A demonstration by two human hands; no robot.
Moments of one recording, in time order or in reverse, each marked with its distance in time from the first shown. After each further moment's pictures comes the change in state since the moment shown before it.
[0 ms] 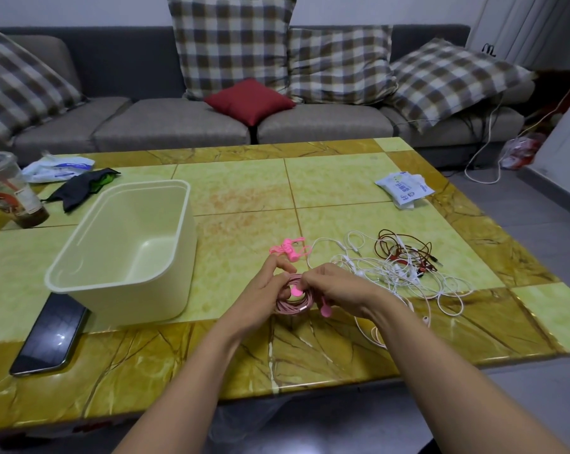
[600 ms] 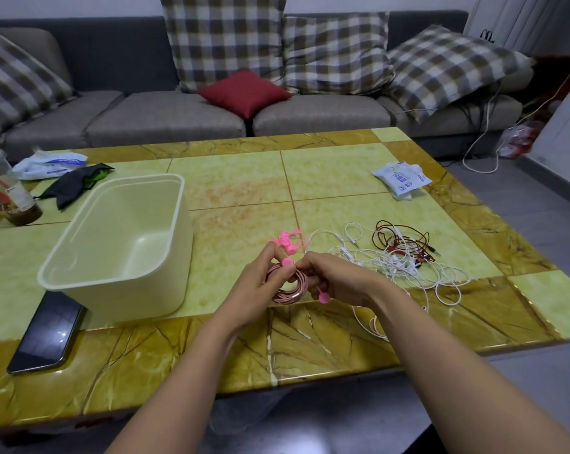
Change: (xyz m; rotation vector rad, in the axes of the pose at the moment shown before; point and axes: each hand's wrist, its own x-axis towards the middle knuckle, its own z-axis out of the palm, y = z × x) left_hand 0.005 -0.010 -0.005 0.141 0.030 0.225; right_hand -0.001 -0.005 -0.003 0.174 -0.112 0.000
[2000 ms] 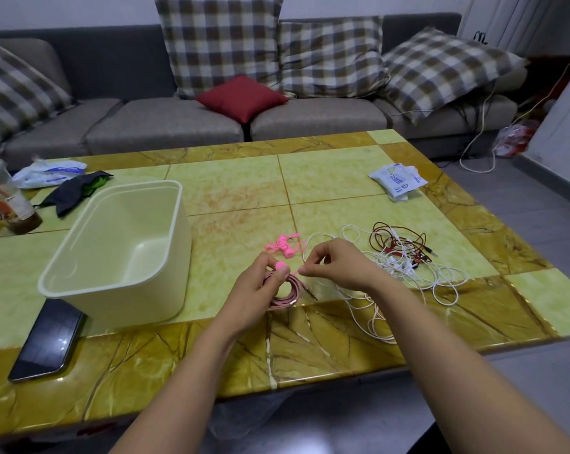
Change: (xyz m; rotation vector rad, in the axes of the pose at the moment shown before) left_hand -0.003 -0.005 0.001 0.075 0.079 -0.095; right_hand -0.010 -0.012 -0.018 -0.500 0.355 -0.179
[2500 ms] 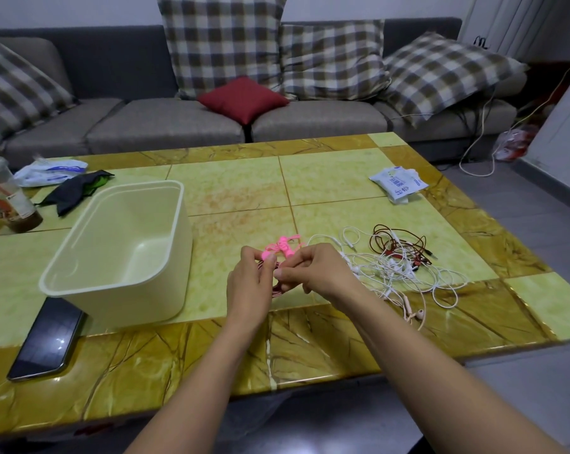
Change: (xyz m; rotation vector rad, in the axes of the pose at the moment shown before) left_hand 0.007 -0.003 0.010 0.182 0.375 -0.044; right_hand -0.009 -0.029 0.035 0.403 0.074 0.075
